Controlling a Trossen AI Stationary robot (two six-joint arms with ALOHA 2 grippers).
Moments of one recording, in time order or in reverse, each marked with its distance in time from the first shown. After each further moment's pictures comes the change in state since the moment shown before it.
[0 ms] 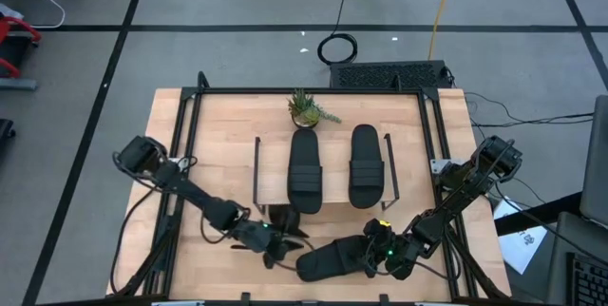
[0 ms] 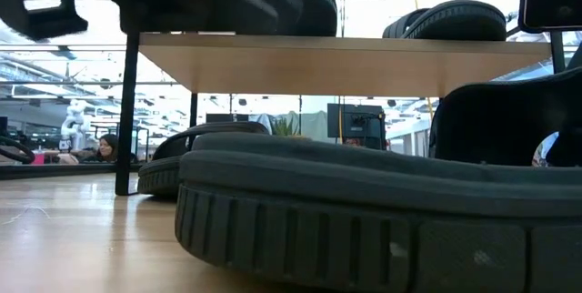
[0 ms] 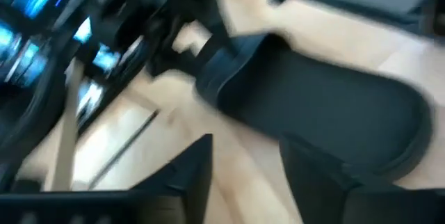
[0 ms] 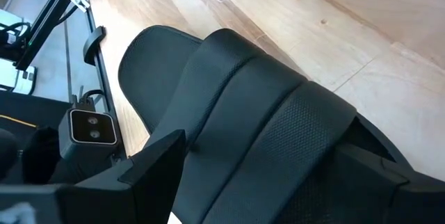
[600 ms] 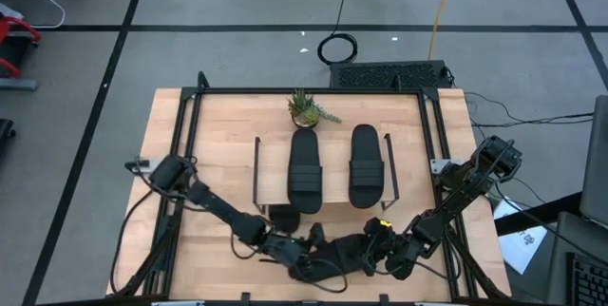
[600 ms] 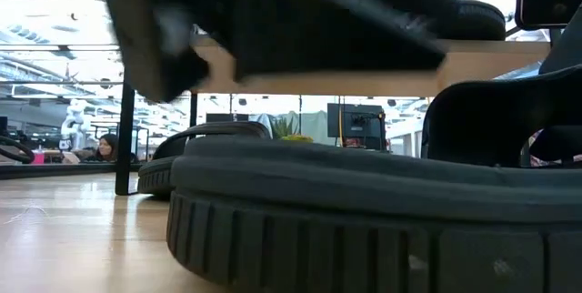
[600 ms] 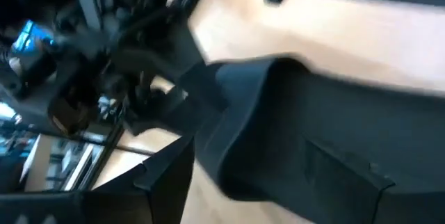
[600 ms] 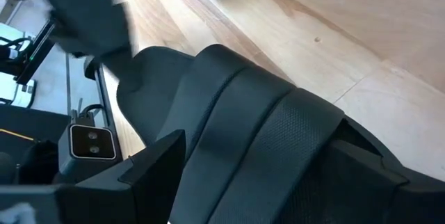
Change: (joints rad) left arm 0.033 0.299 0.320 -0.008 0.016 0.240; right arm 0.000 0.000 0.000 0.004 0.050 0.005
